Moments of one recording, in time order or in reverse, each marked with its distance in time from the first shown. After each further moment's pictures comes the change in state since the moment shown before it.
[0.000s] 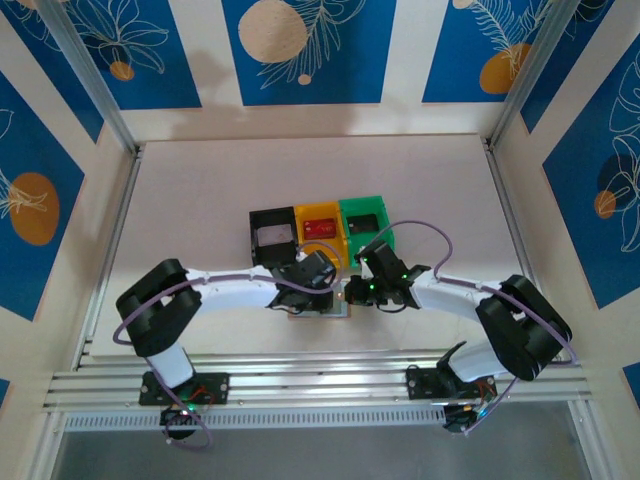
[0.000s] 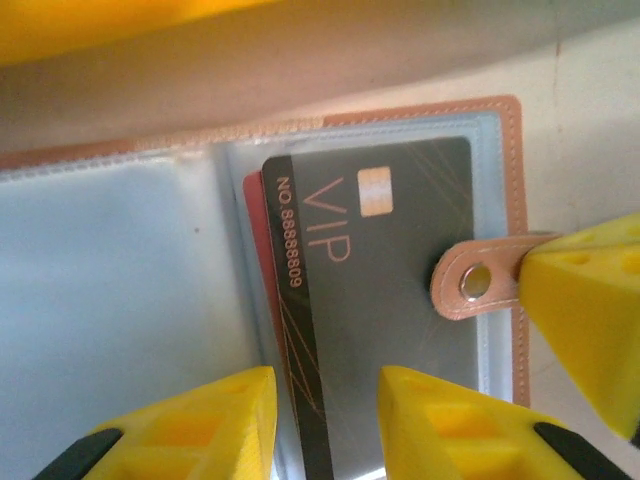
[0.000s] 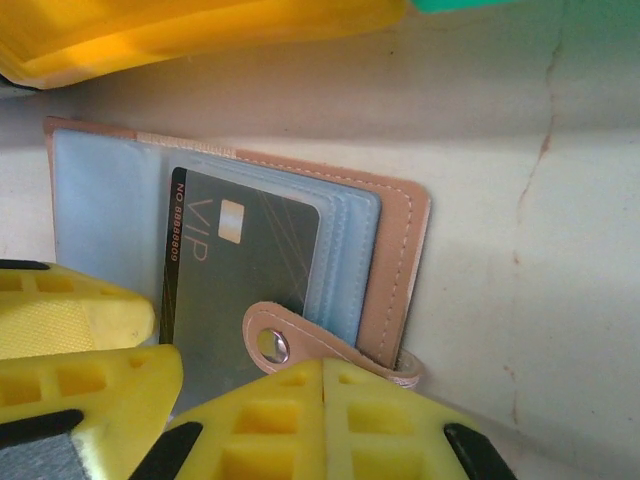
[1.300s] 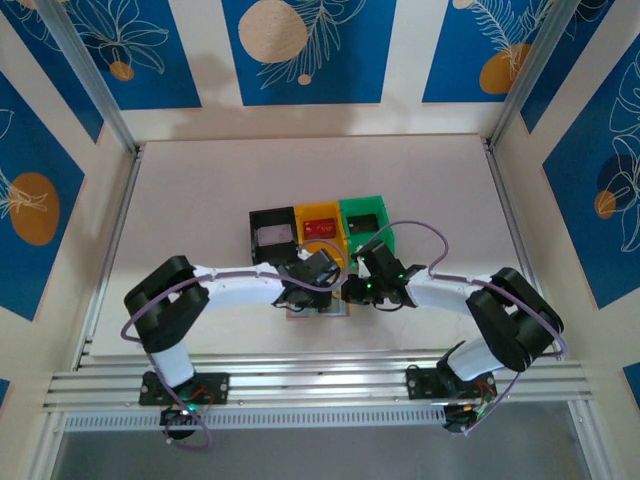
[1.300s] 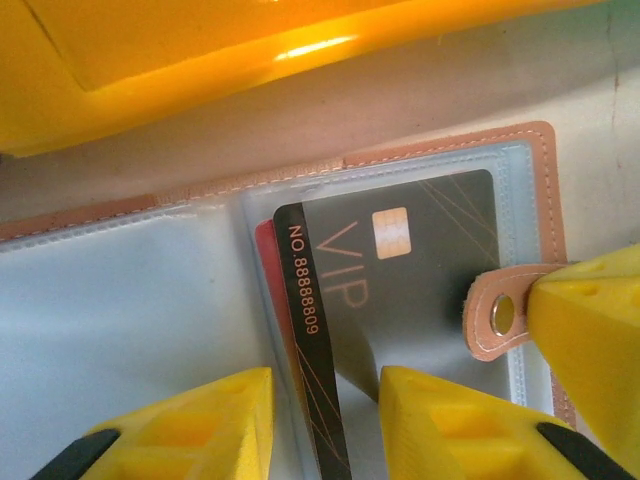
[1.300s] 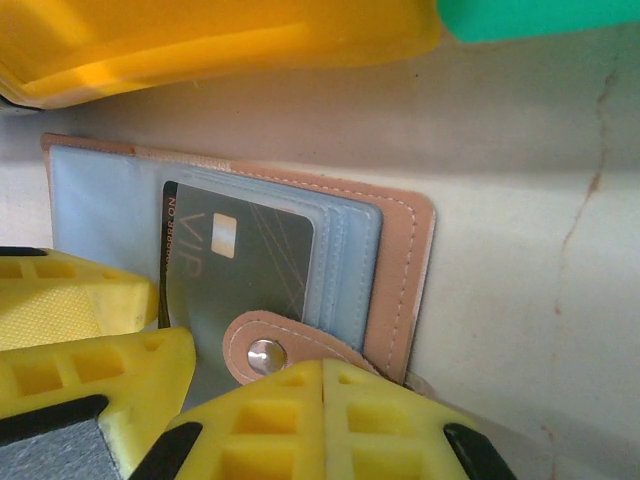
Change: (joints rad) left arm 0.000 0.047 0.048 -0.054 -0.076 0.037; right arm 0.003 0.060 0.002 0.076 -0.023 0.009
